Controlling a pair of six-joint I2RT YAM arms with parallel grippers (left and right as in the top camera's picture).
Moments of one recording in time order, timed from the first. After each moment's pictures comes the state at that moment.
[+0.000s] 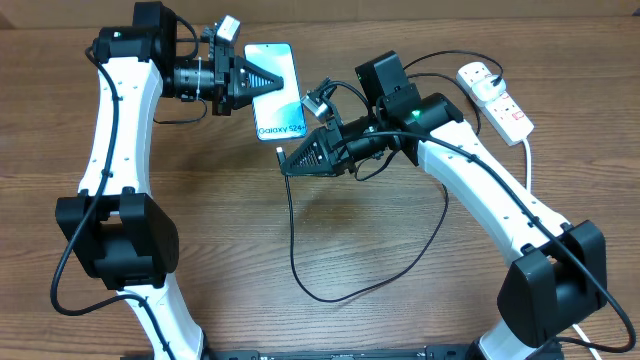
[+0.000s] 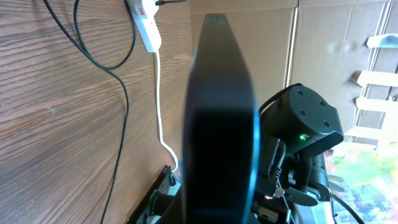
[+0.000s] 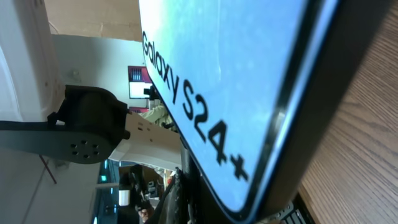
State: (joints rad) left arm 0.03 2.06 2.01 -1.38 1.30 -0.08; right arm 0.48 1.80 1.53 -0.72 -1.28 0.44
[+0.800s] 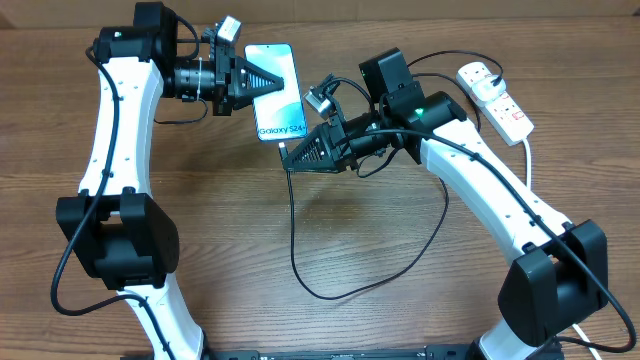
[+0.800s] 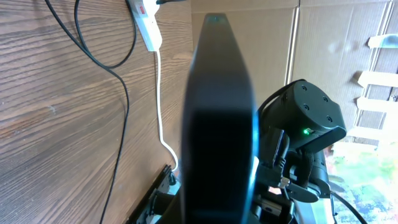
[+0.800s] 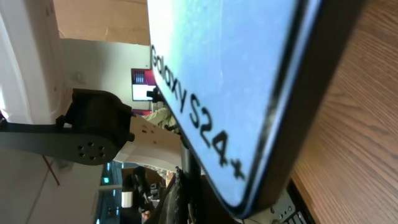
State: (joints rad) left arm 0.03 2.06 2.01 -1.38 1.30 -0.08; right arm 0.46 1.80 1.53 -0.69 -1.30 0.46
